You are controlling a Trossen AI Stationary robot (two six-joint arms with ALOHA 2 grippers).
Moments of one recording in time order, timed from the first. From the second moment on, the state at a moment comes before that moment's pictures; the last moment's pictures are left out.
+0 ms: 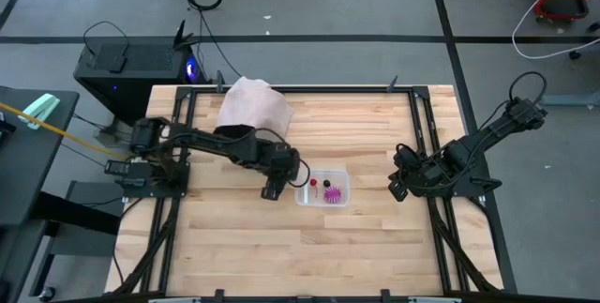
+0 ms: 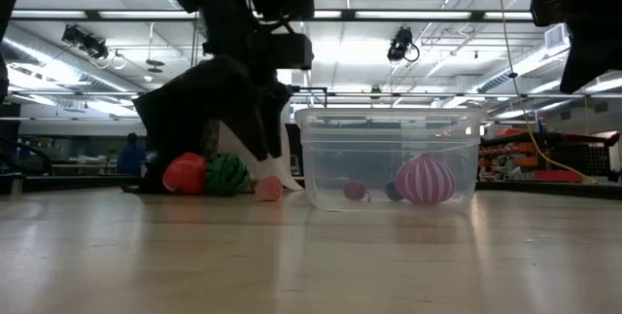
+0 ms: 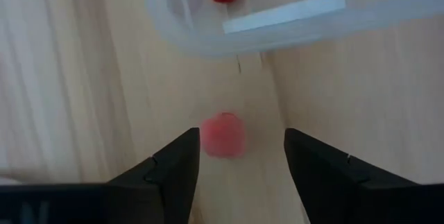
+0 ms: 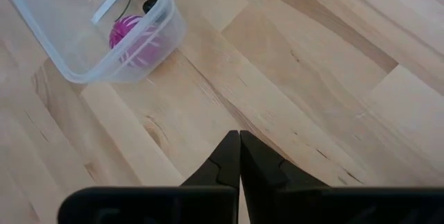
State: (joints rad) left arm 0.00 1.80 1.20 -0.59 -0.08 0.24; right arm 0.53 0.84 0.70 -1.05 0.38 1.28
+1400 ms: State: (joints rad) left arm 0.04 1.89 1.20 -0.55 0.02 0.14; right arm 0.53 0.84 0.70 -1.05 0.39 1.26
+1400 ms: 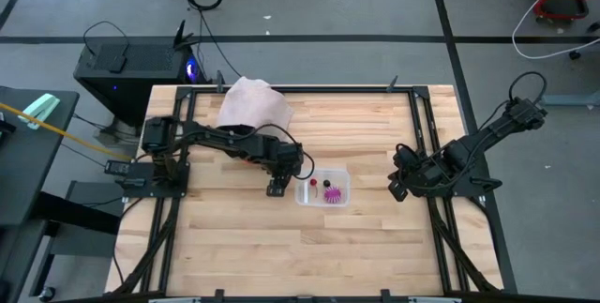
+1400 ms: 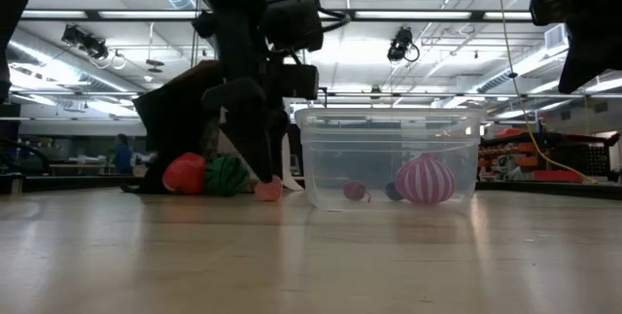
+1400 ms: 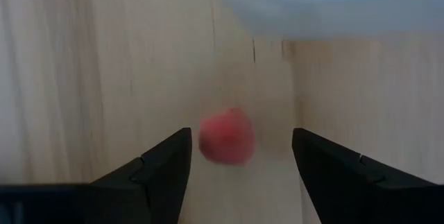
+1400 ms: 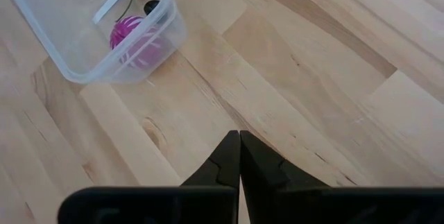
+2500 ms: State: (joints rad) left arm 0.03 1.90 1.20 -0.54 0.02 0.14; right arm 0.53 0.84 0.70 -1.05 0.39 1.26
